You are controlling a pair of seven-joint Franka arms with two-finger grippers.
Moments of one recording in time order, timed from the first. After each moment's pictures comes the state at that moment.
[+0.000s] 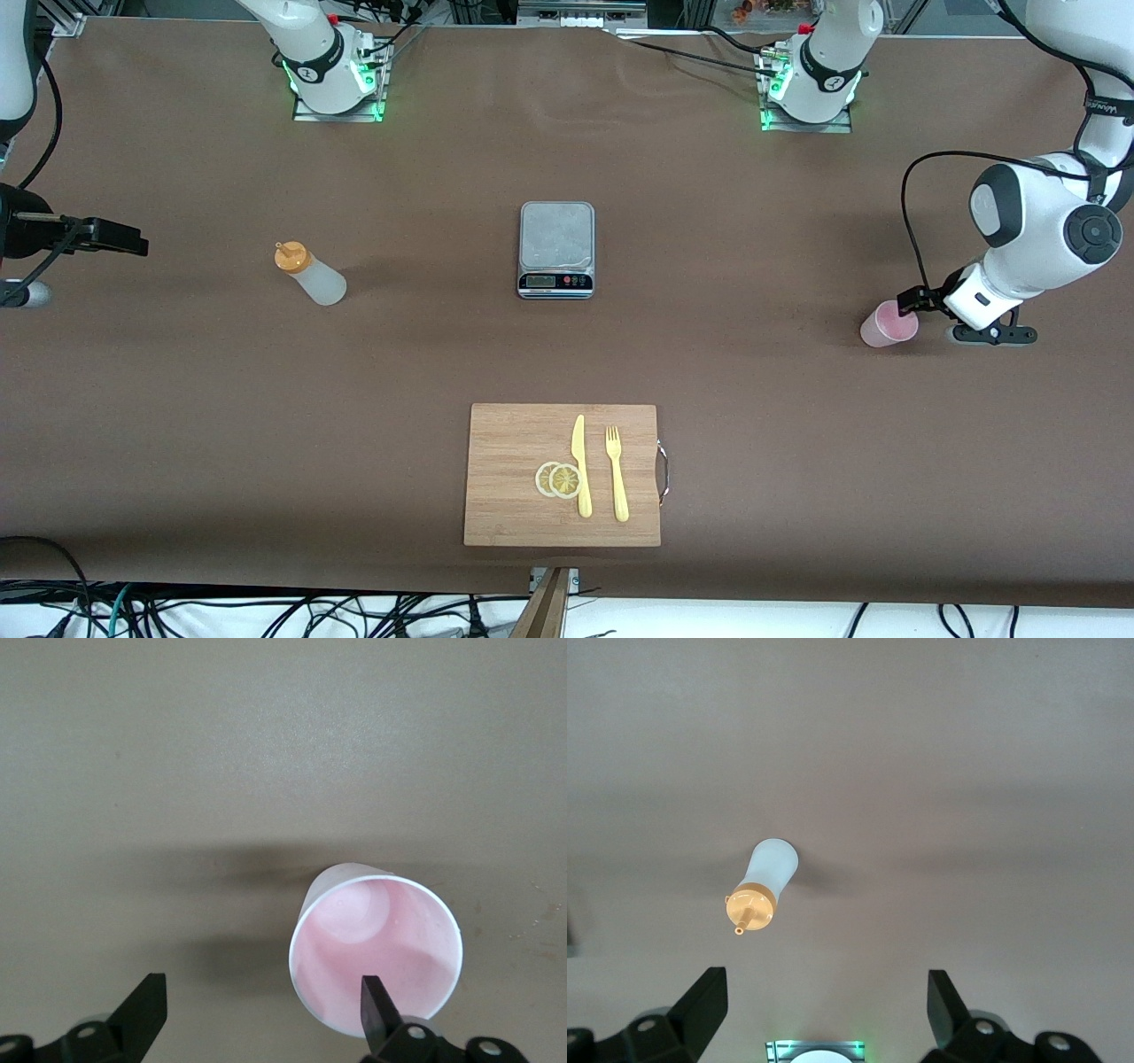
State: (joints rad) left arm 0.18 0.30 0.03 -2.18 0.03 2.42 0.20; right arm 0.00 0.24 -0.09 -1.43 -0.01 1.44 -0.08
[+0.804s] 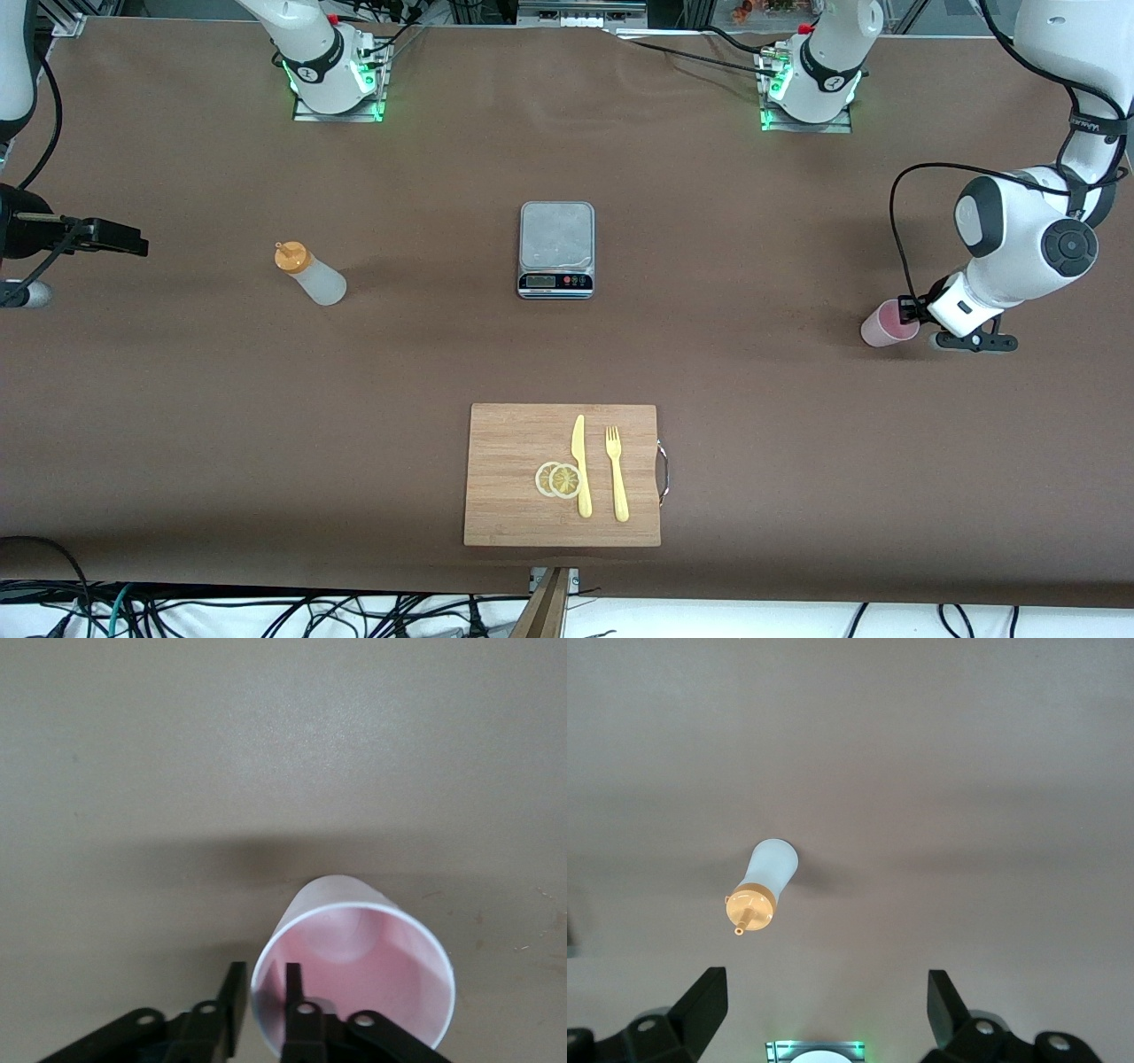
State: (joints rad) left arm 0.16 0.34 0.03 -2.17 0.03 2.45 0.20; right arm 0.00 0.24 -0.09 -1.43 -0.01 1.44 -0.08
